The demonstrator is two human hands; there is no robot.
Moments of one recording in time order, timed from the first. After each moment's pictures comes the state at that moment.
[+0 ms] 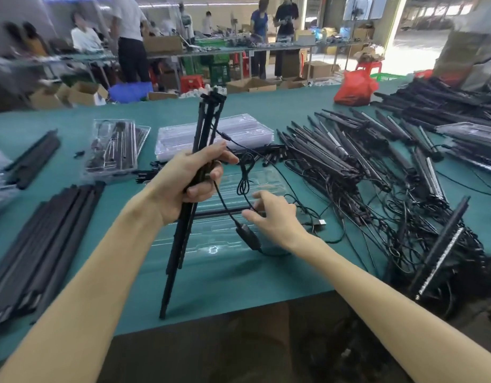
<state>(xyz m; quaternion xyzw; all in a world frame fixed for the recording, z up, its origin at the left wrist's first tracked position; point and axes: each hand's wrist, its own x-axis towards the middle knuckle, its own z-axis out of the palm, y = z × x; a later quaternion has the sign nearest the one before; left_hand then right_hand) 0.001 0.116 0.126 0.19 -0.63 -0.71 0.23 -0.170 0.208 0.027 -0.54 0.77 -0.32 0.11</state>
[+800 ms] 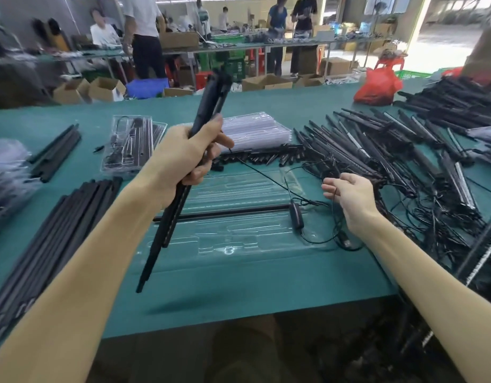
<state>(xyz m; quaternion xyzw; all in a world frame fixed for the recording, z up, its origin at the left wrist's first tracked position) 0.016 0.100 0.154 0.28 -0.70 -0.56 0.35 -0.273 0.209 0.032 -0.19 0.66 -0.68 0.25</state>
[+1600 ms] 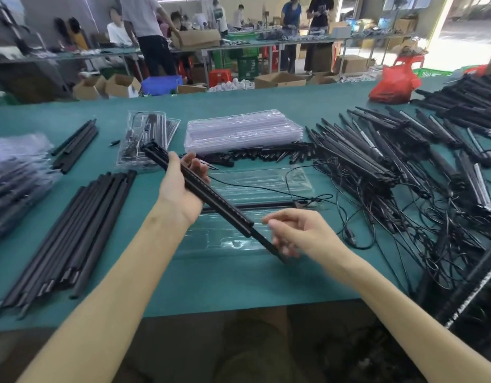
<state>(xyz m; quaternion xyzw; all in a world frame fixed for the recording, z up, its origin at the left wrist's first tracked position) 0.016 0.090 0.090 0.33 -0.25 -0.74 0.52 -0.160 0.253 0.031 -0.50 0.56 -0.51 0.42</state>
